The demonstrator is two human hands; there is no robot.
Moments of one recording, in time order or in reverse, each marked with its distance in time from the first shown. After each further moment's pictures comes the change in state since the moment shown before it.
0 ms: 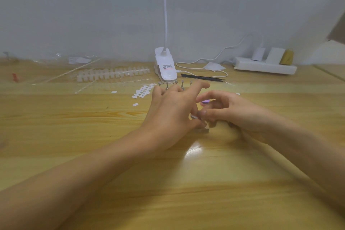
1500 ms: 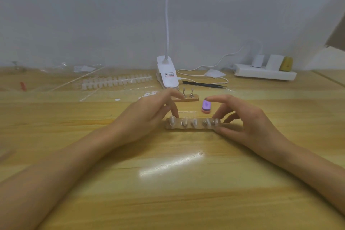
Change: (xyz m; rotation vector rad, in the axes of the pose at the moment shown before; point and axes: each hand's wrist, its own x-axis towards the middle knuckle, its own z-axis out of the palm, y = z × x) left_hand 0.000 -0.069 -0.021 -0.127 -0.105 0.155; right_hand -0.013 0.036 -0.015 -0.527 0.248 -0.621
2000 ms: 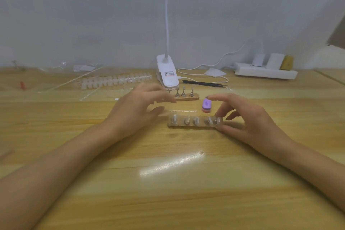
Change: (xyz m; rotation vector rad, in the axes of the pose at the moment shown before) left_hand -0.002 -0.016 -0.007 0.165 0.132 -0.004; right_hand -0.001 0.007 -0.003 -0.042 -0.009 -0.025
